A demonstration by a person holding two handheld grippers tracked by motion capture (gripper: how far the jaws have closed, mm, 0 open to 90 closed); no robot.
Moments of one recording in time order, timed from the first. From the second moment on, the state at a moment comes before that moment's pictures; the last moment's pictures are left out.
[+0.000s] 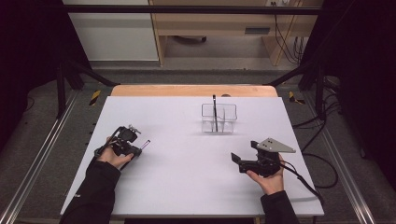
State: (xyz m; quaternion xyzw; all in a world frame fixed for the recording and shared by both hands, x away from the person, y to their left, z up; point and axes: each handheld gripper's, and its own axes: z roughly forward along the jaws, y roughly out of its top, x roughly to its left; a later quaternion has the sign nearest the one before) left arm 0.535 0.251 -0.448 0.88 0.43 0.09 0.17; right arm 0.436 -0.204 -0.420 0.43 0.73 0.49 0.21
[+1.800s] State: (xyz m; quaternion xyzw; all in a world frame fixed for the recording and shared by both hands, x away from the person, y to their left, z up) left arm 0.489 0.244 -0.413 0.85 0.41 0.15 0.29; right arm 0.434 -0.201 -0.414 0.43 0.72 0.51 0.21
